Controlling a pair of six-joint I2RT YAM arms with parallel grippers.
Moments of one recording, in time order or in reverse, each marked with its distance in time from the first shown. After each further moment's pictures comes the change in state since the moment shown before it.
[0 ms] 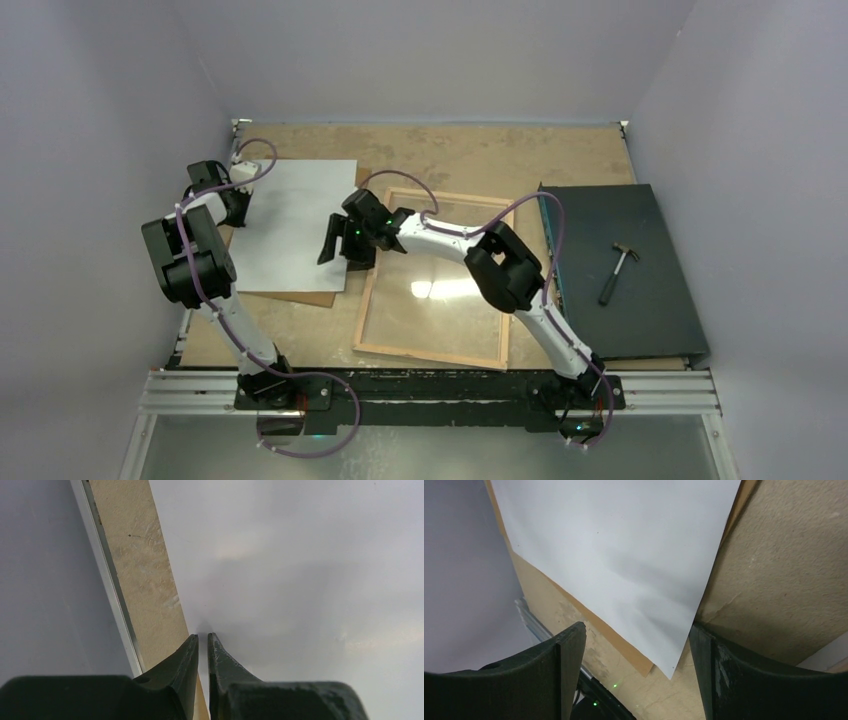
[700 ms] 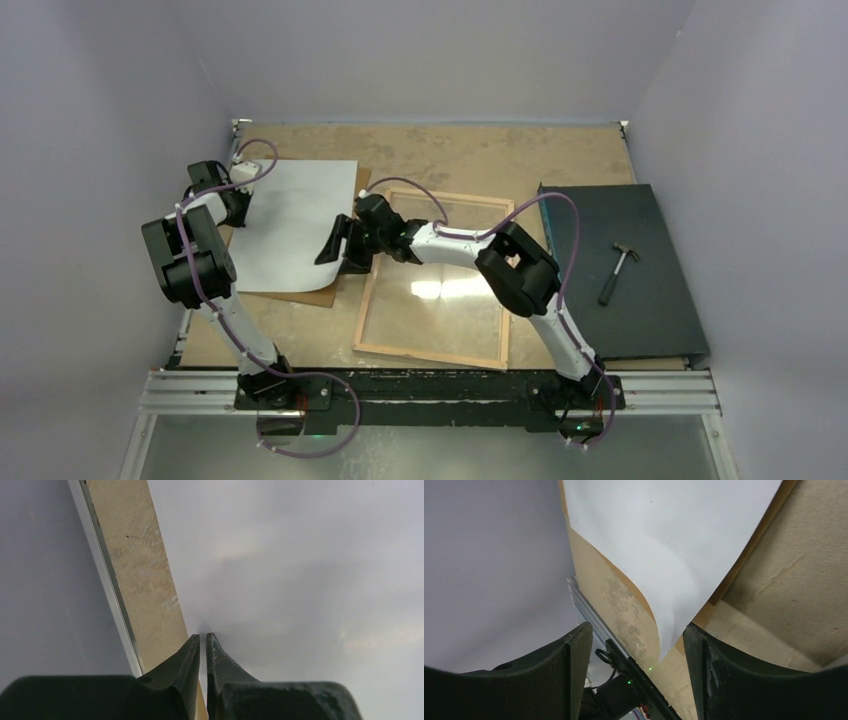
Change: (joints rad) left arm 0.000 -0.002 -0.004 0.007 0.002 0.010; right arm 0.000 -0.140 -0.293 0.343 -0.124 0.155
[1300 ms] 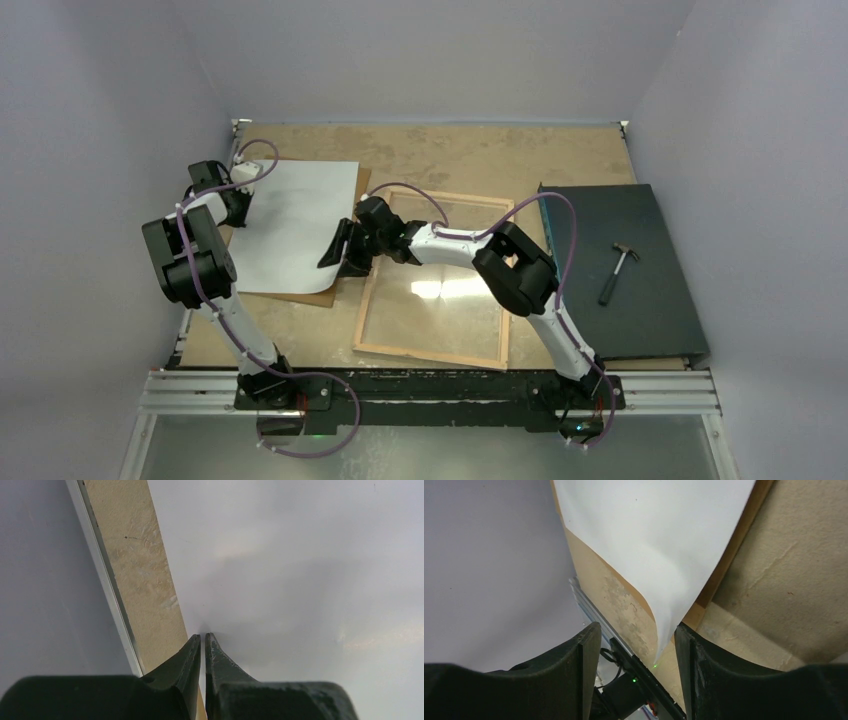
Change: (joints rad) left arm -0.003 0.000 0.000 -0.005 -0.001 0.009; right arm 0.000 0.010 0.001 0.011 -0.016 0.052
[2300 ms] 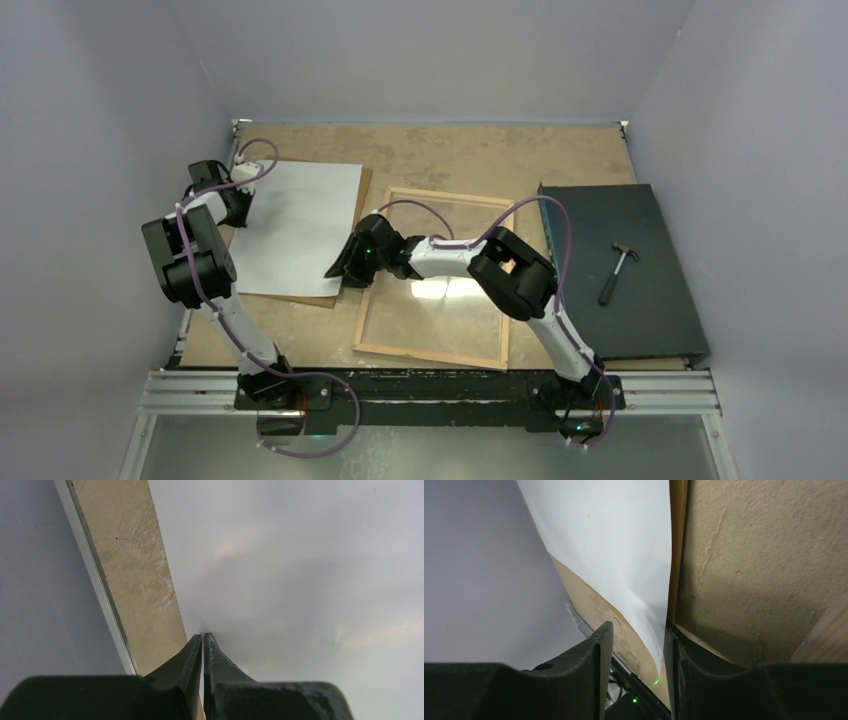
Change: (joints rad) left arm 0.000 0.000 0.010 -0.033 0.022 -0.002; right arm 0.038 -0.005 -0.106 0.055 0.137 0.141
